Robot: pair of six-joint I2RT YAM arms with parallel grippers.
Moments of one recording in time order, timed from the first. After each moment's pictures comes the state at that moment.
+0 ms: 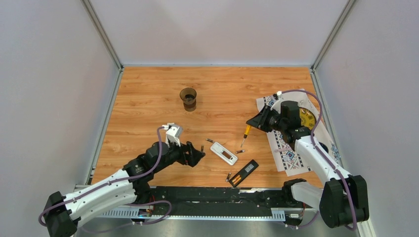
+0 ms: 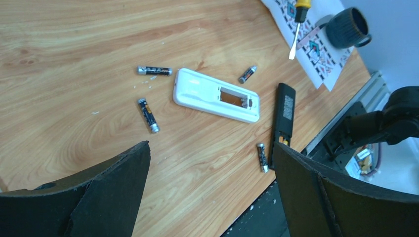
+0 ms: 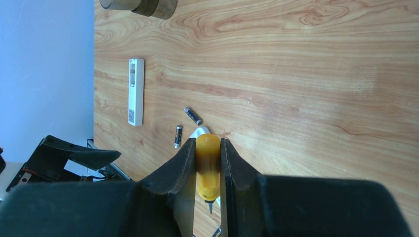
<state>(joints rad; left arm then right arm) -0.91 0.59 0.27 0.01 -0.07 -0.60 0.20 1.11 0.67 -0.12 -0.49 0.65</state>
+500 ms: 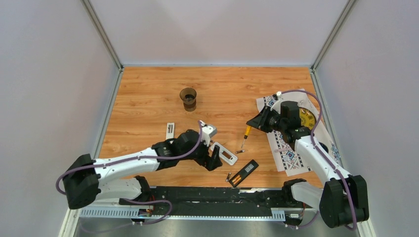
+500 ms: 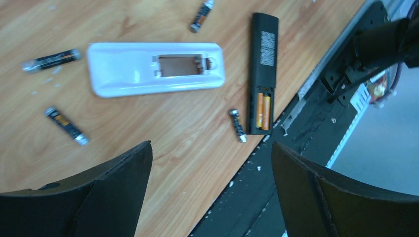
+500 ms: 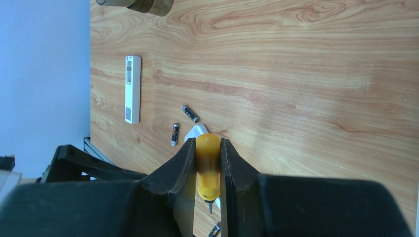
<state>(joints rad) -0.99 1.08 0.58 -0.10 0.12 -0.47 0.20 1.11 0.67 -0.14 -0.49 0.63</state>
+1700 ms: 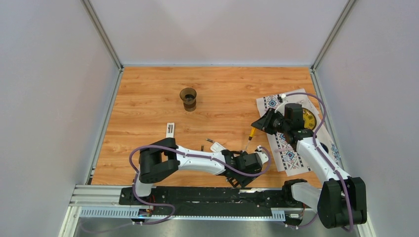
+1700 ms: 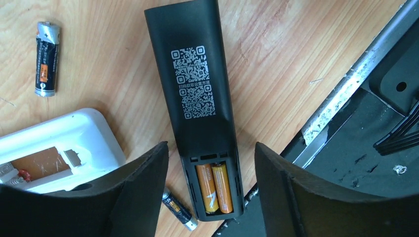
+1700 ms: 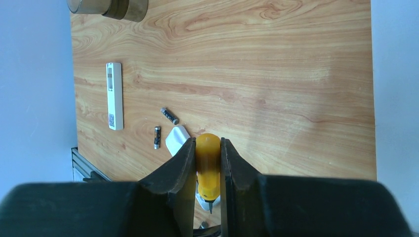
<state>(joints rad) -1.40 1.94 1.28 -0.39 -0.15 -0.34 0.13 1.10 0.63 -0.16 -0.48 0.59</state>
